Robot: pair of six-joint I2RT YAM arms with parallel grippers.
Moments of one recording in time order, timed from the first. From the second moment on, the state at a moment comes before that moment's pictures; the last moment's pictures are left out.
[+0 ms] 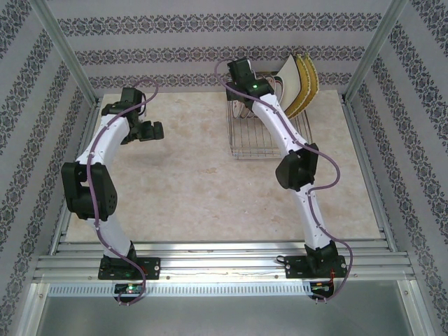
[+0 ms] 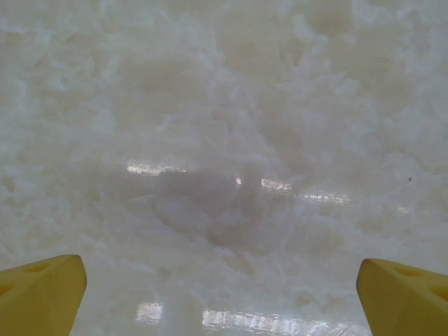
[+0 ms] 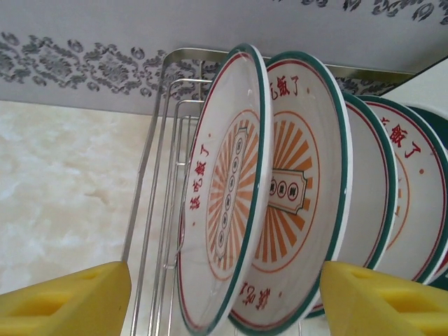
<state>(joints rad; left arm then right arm) -0.01 1.80 1.61 -0.96 -0.02 -0.21 0.44 2.47 2.65 -0.91 0.37 0.20</state>
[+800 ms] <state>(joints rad) -0.01 1.81 1.65 -0.99 -0.02 -0.19 0.44 2.63 2.75 -0.79 0.44 0.21</state>
